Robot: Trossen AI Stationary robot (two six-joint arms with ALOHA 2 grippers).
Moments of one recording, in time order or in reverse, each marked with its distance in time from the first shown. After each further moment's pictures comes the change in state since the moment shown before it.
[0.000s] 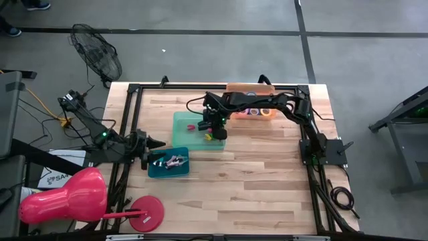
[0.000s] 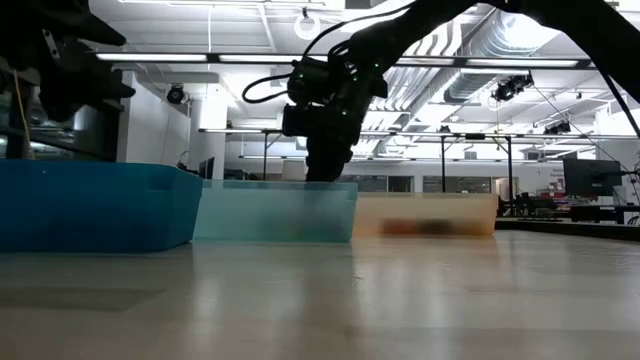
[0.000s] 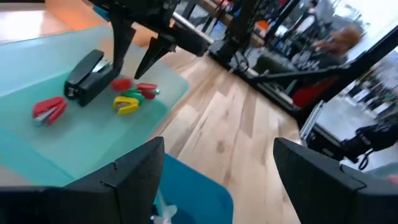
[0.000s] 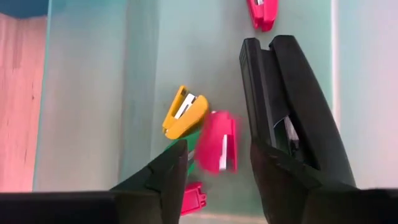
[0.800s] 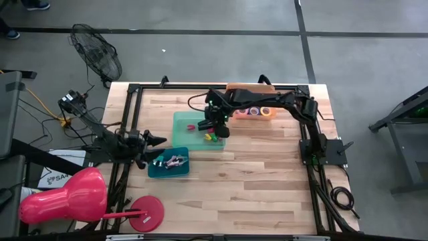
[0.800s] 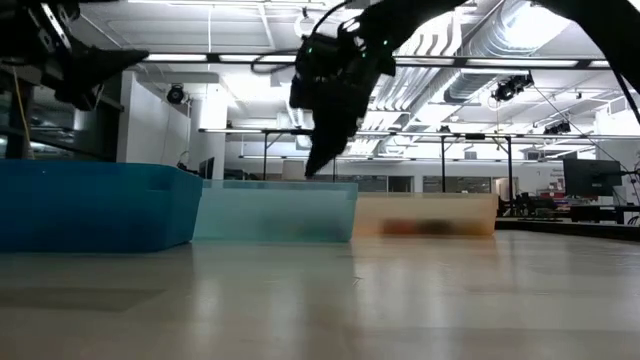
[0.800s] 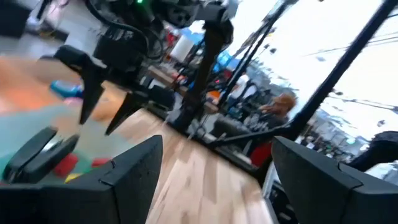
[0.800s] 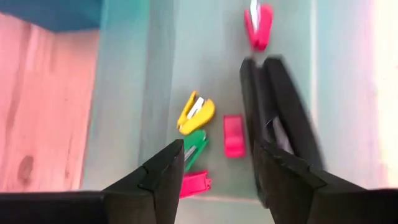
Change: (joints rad) left arm 0.001 -0.001 -0.274 0.841 -0.033 0.470; right arm -0.002 -0.084 -0.002 -0.043 0.000 -0.016
